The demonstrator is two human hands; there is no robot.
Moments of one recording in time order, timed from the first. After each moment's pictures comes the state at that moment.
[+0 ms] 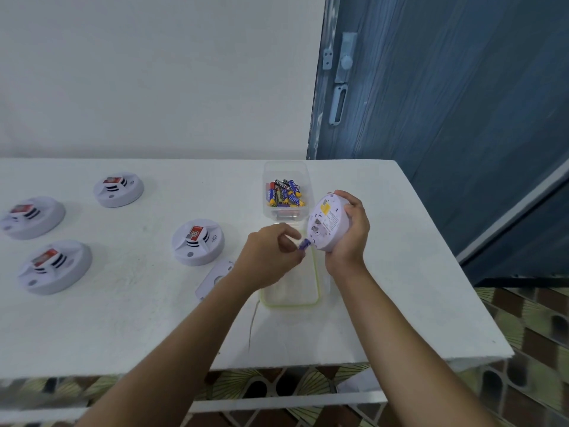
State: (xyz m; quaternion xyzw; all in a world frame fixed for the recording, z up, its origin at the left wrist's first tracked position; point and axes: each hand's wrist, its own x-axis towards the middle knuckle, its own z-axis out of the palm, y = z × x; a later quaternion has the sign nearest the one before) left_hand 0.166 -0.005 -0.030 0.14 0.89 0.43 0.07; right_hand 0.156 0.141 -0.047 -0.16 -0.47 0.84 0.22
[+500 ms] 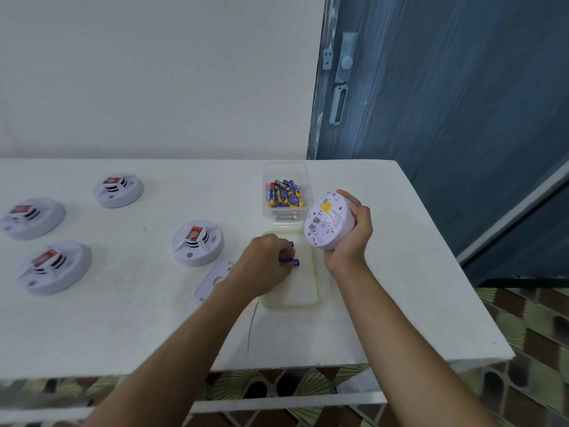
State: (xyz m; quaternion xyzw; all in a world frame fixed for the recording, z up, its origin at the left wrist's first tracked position) left_hand 0.160 -0.012 -0.052 0.24 0.93 0.27 0.01; right_hand 0.155 0.144 -0.043 -0.17 -0.39 0.89 0.19
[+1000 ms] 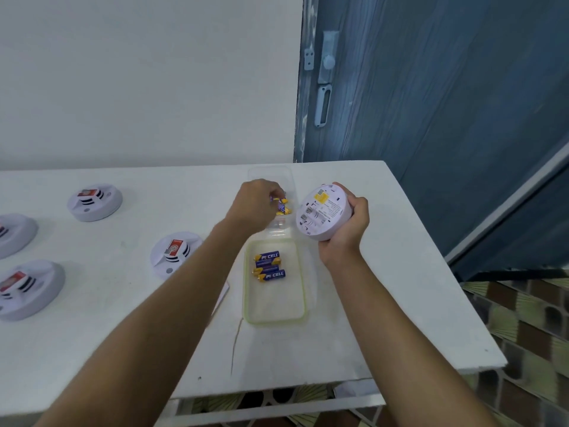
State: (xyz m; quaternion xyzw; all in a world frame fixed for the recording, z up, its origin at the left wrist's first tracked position) left_hand 0.063 0.025 -0.007 0.18 0.93 0.31 -0.04; right_hand 0.129 0.165 -0.032 -0.20 -0.35 0.90 0.19
